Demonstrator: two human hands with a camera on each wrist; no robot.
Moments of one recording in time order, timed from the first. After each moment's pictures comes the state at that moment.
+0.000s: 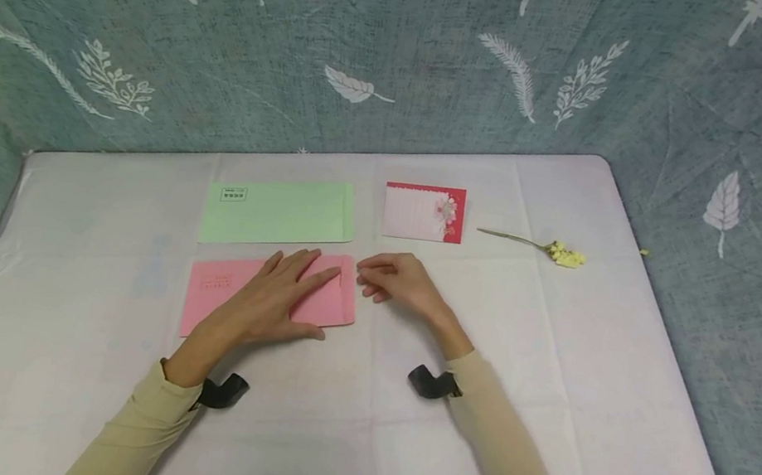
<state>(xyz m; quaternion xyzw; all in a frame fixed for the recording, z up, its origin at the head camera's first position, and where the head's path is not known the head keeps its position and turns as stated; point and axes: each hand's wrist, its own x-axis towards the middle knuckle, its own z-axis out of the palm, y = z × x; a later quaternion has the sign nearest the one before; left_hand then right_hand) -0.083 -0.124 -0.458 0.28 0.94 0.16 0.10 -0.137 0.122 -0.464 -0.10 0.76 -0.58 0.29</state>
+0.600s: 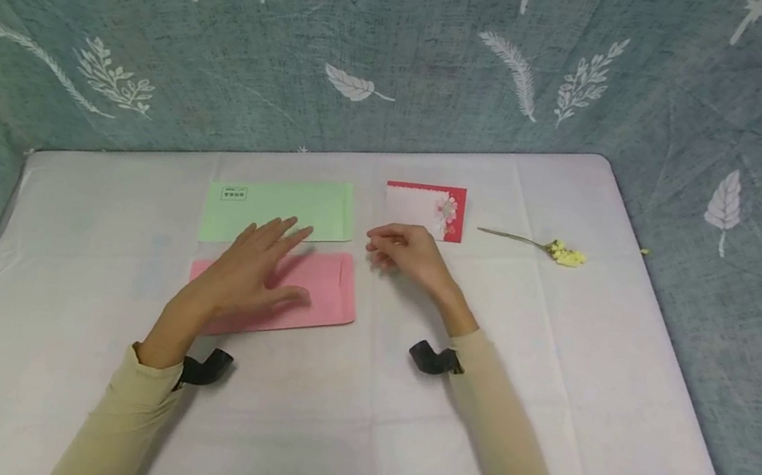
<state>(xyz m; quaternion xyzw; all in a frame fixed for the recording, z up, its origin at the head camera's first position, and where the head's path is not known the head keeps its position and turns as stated) -0.105 -0.148 -0.429 0.24 0.94 0.20 0.11 -0.162 0.128 -0.446 -0.10 0.77 -0.59 0.22</state>
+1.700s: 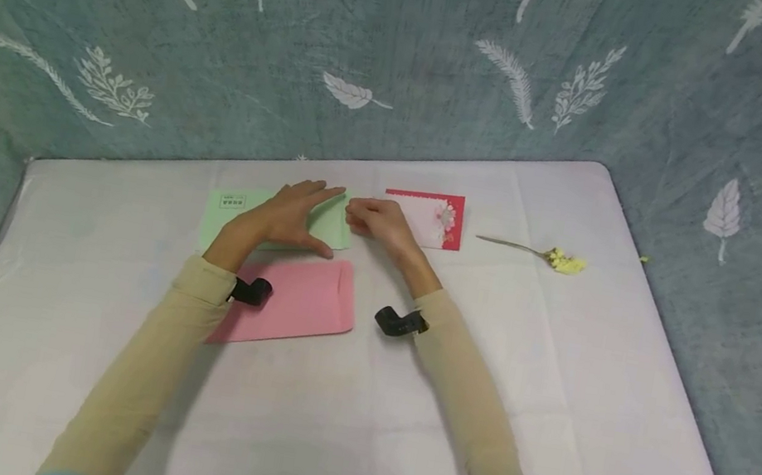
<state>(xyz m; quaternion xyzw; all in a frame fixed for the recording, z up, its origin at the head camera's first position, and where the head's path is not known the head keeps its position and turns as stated) -0.222 -0.126 -0.440 0.24 0.93 0.18 0.21 -0.211 0.081 -0.453 0.00 0.67 -0.70 0.25</state>
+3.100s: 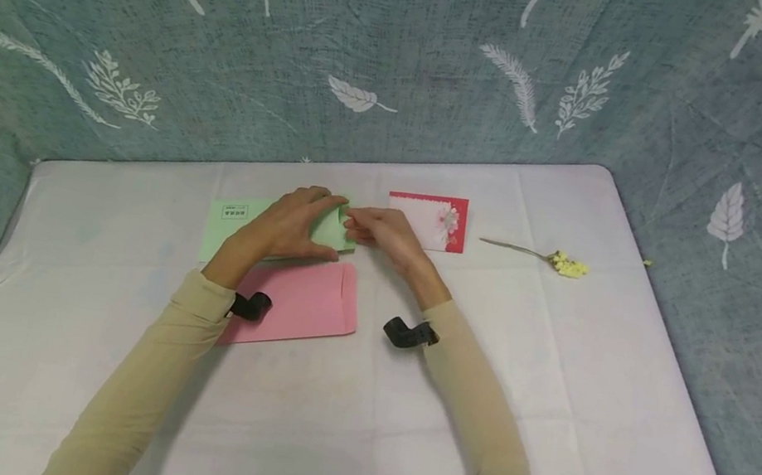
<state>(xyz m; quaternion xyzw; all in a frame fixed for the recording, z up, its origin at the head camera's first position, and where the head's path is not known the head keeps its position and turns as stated) -0.203 -0.125 -0.444 0.27 0.94 0.17 0.10 -0.201 0.088 -0.450 -0.04 0.69 -0.67 0.25</state>
